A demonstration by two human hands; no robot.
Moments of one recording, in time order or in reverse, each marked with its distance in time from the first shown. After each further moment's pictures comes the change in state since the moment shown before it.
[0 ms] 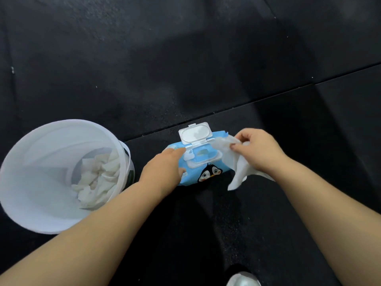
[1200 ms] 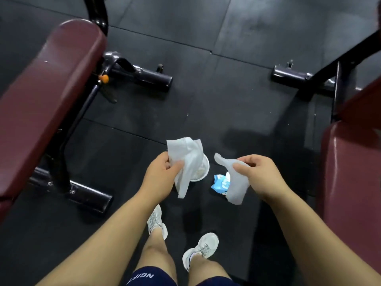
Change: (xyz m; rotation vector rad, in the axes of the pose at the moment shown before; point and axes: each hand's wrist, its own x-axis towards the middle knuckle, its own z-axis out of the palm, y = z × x) left_hand -0.514 0.180 -0.476 -1.178 0.661 -0.568; right_hand -0.347 -0.432 -0.377 0.270 -0.501 -0.237
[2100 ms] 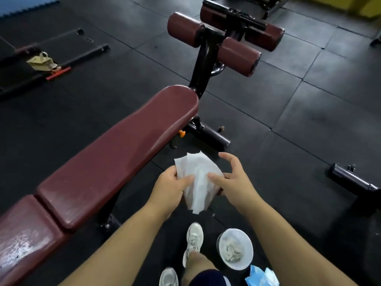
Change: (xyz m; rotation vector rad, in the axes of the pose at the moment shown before) left_hand 0.103 0.071 -0.304 -0.418 0.203 0.021; right_hand 0.080 -0.295 0.293 -0.105 -0.403 -0.274
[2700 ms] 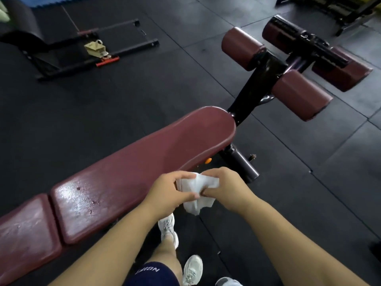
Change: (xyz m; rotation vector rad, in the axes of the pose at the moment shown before) left_hand 0.148 0.055 -0.070 0.210 0.161 0.053; right_hand 0.208 -0.099 0.031 -0.643 -0.431 -0.242
